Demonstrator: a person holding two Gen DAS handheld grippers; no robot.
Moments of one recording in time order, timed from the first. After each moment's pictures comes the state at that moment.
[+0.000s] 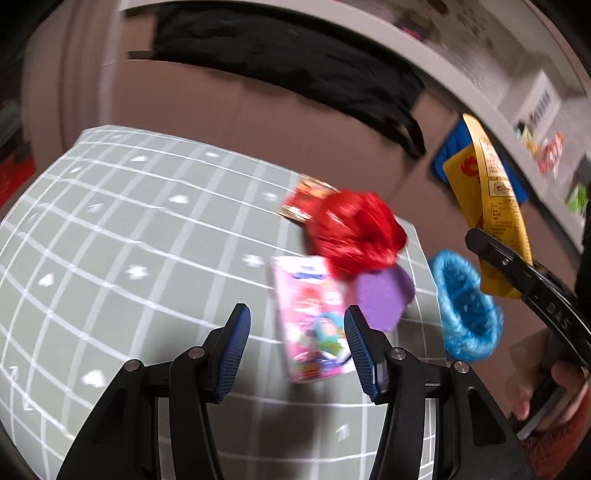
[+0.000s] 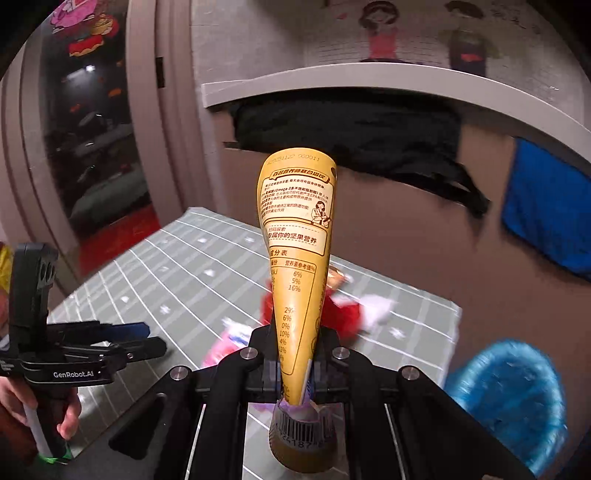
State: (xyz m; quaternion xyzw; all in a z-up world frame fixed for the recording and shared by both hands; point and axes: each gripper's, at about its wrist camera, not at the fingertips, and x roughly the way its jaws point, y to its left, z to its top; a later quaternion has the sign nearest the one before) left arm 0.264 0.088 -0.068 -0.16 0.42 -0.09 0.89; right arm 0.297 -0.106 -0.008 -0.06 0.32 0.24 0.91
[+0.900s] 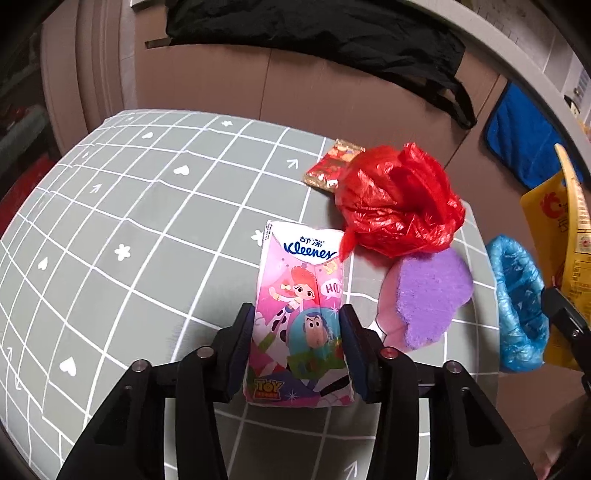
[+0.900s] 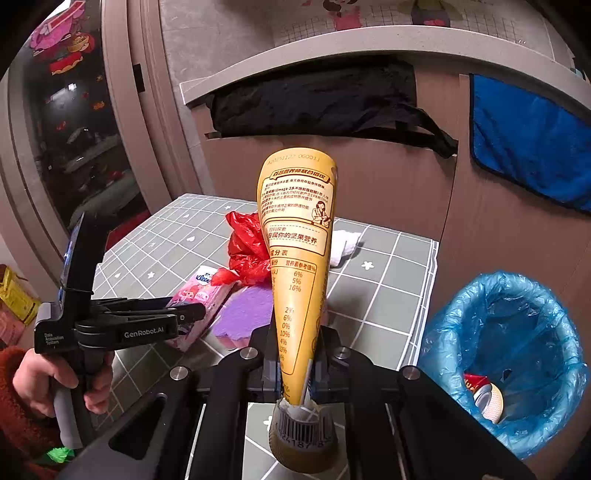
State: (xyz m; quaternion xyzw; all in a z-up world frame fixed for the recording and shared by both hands) left arm 0.290 0.067 -0.101 -0.13 0.45 0.00 0.88; right arm 0.276 -0.160 -0.047 -0.01 0.34 0.24 0.91
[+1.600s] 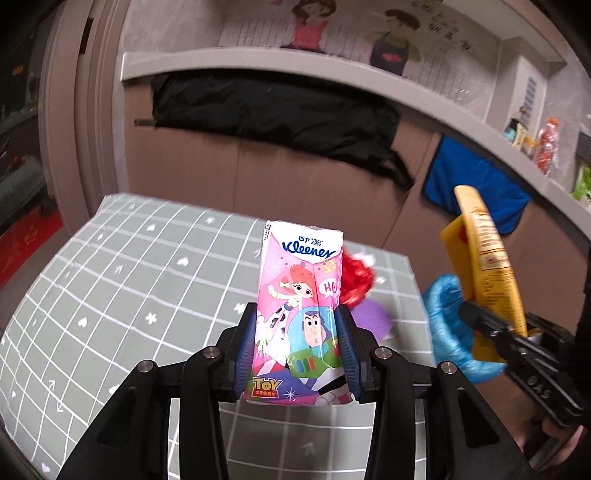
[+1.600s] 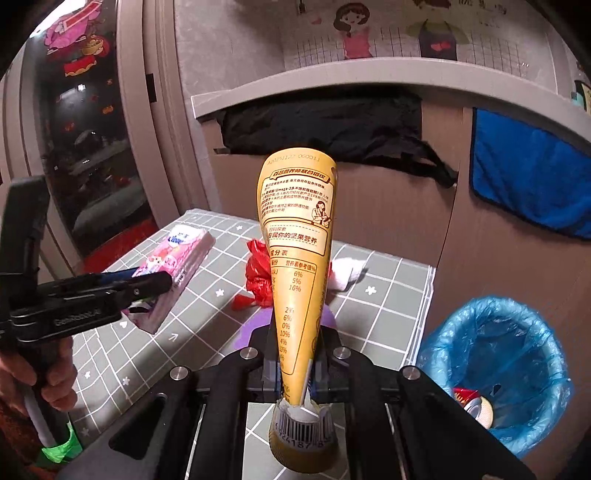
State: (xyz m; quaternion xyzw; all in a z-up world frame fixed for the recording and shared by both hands) left arm 0.232 0.053 -0.005 -0.10 0.33 -0.04 0.94; right arm 0.259 -0.158 -0.014 -0.02 0.31 0.24 0.92
